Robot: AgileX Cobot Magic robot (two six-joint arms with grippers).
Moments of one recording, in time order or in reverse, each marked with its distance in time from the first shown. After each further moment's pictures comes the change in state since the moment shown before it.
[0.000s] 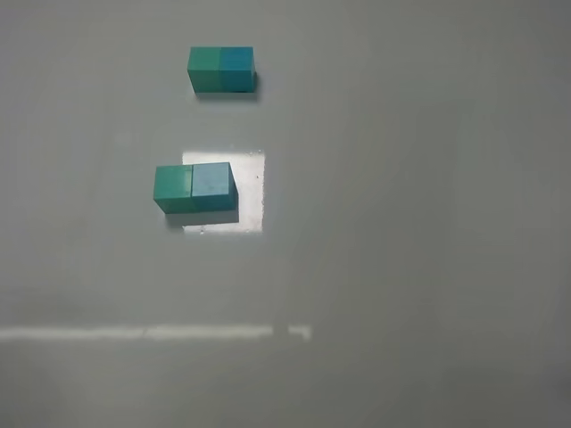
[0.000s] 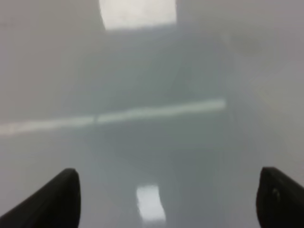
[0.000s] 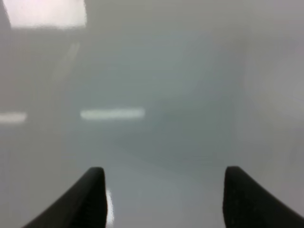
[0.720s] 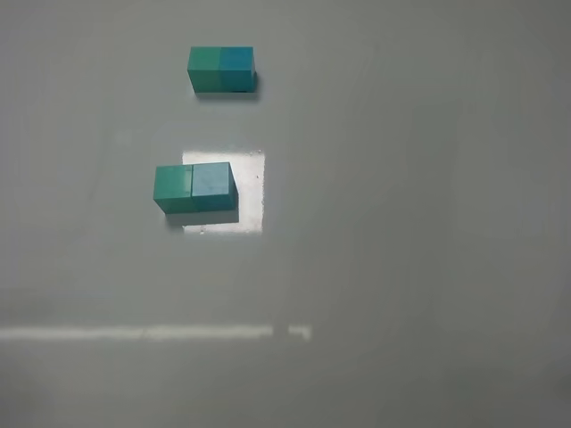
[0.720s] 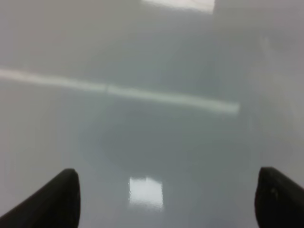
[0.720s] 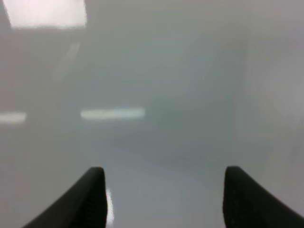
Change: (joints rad) left arm -0.012 0.000 0.105 0.156 -0.080 -0.278; right arm 0.000 0.000 0.000 0.000 0.000 0.000
